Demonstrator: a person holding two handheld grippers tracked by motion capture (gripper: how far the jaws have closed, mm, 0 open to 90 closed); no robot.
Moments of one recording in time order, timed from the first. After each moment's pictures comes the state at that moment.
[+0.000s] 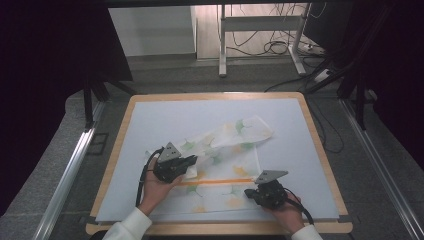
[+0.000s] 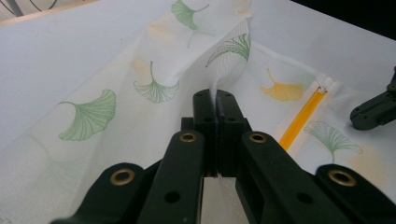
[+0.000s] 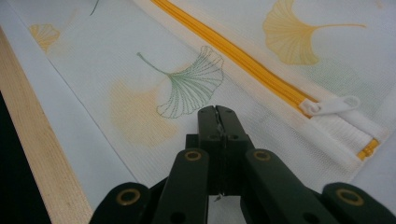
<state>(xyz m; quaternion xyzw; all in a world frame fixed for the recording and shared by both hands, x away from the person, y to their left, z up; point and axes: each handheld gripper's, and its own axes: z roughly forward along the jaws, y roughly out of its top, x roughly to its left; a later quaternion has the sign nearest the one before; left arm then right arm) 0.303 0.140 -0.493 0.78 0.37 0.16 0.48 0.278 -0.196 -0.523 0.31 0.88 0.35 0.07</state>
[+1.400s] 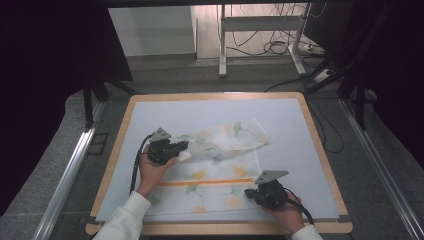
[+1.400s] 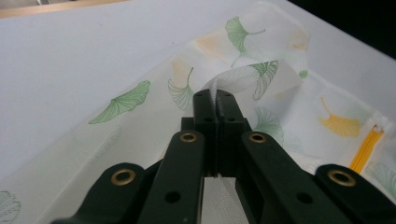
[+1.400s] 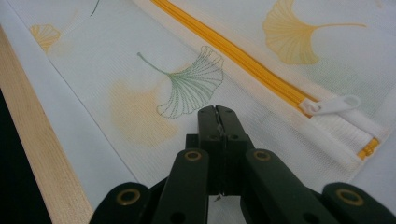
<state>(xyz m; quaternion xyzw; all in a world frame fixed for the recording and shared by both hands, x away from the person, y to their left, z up) 0.356 0.172 -0.499 0.75 0.43 0.13 0.49 0.278 -0.197 -0.523 0.31 0.88 0.35 0.07</state>
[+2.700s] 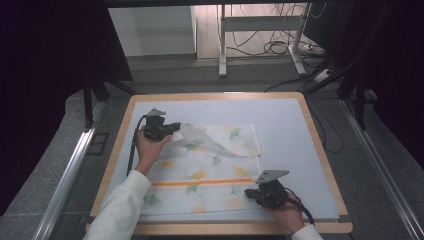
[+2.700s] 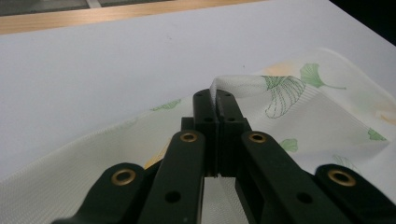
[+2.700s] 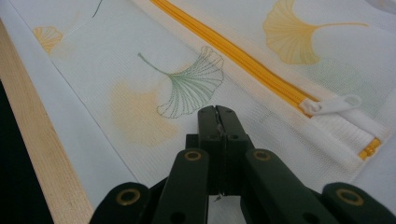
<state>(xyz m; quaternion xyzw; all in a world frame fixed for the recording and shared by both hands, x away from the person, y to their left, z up) 0.426 0.197 -0.491 0.73 0.50 0.14 0.45 0.279 -0.198 -0.524 0.31 0.88 0.35 0.06</state>
